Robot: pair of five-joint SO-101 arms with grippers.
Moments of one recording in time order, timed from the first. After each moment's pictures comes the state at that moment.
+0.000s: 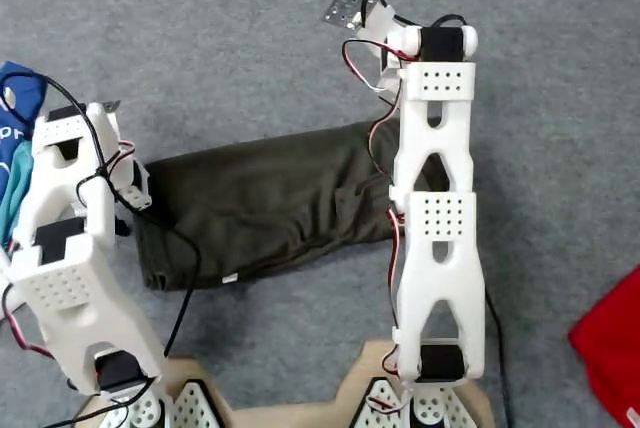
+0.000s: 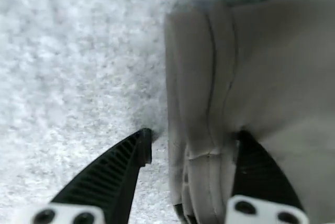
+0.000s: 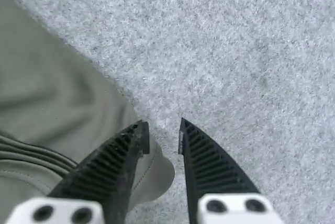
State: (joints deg) left arm -20.5 30.7 1.2 81.2 -13.2; right arm -4.2 66.6 -92.9 101.5 45.8
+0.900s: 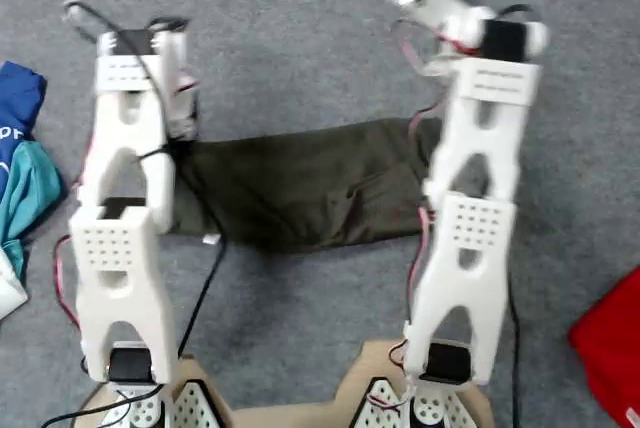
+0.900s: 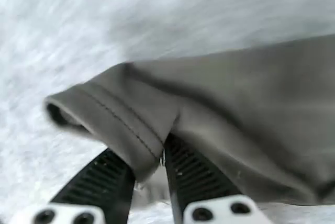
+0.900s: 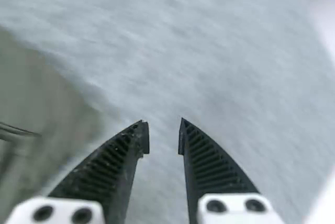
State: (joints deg) left arm -1.1 40.2 -45.6 99.8 -10.3; right arm 8.0 55.5 -92.9 100.3 45.9
